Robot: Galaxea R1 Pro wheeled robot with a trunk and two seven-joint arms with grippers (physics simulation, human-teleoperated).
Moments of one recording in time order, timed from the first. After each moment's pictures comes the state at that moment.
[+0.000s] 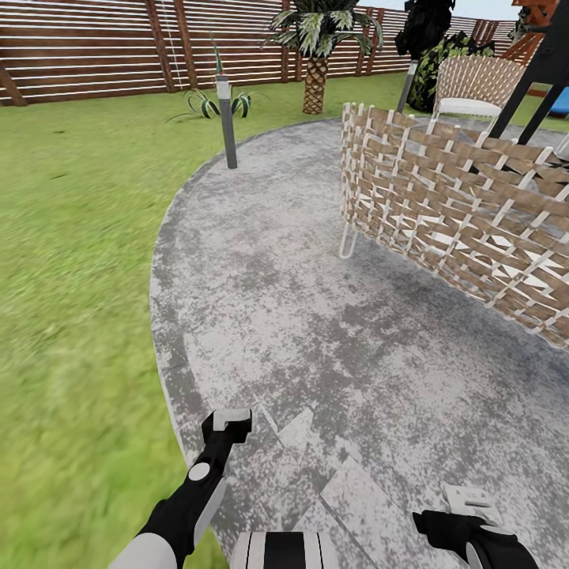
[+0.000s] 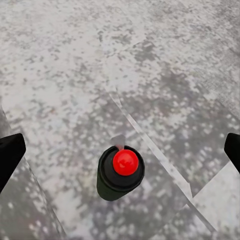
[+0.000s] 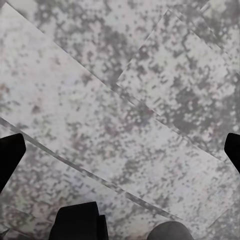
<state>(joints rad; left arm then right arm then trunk) -0.53 -0.15 -0.06 -0.58 0.00 -0.23 0.10 -0.01 -0.06 -0.16 -1.49 0.00 0.84 0.00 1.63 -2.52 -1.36</state>
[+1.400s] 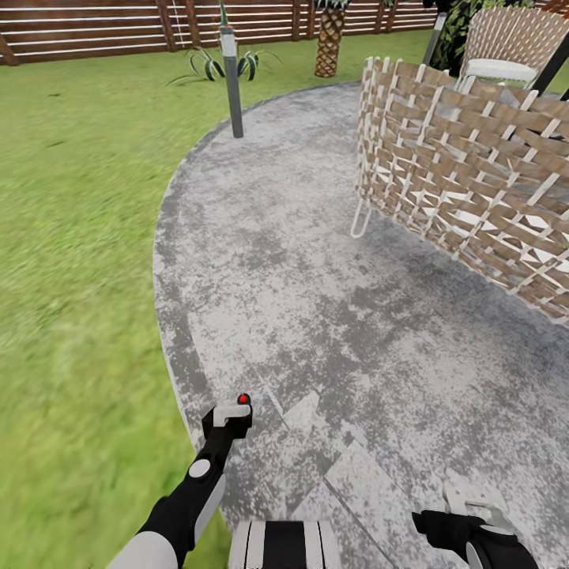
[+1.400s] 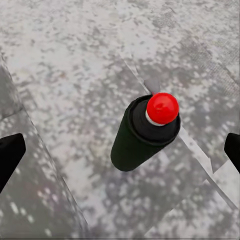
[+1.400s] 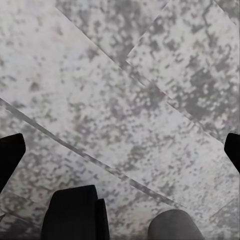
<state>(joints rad) -0.53 -0.15 -0.07 -0.61 0.00 -0.23 0.10 -0.01 -0.06 -0.16 -1.49 -0.01 0.84 0.01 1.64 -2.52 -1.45</state>
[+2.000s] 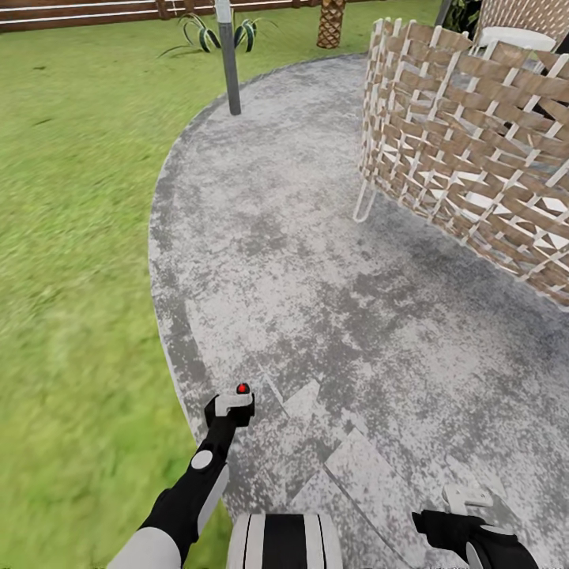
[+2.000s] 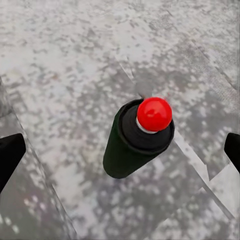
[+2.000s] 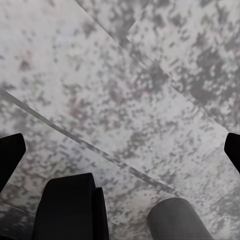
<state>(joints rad) -0.53 -0.17 -0.07 -0.68 0.00 -0.23 0.10 -0.01 -0.06 -0.16 -1.49 -0.01 0.84 0.01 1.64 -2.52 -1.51</state>
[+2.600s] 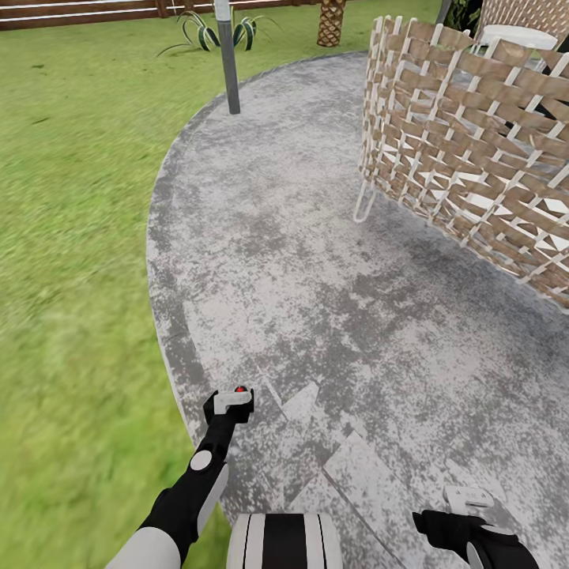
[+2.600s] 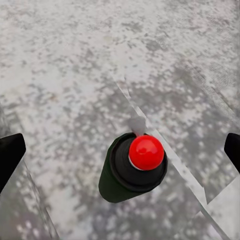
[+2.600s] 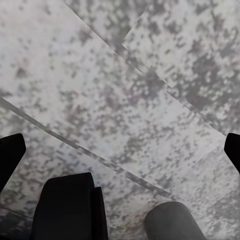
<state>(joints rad) -0.53 -0.16 -0.07 -0.69 0.00 -0.29 0.10 -0.01 -0.06 -0.16 -1.49 -0.01 0.84 0.01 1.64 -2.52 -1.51</state>
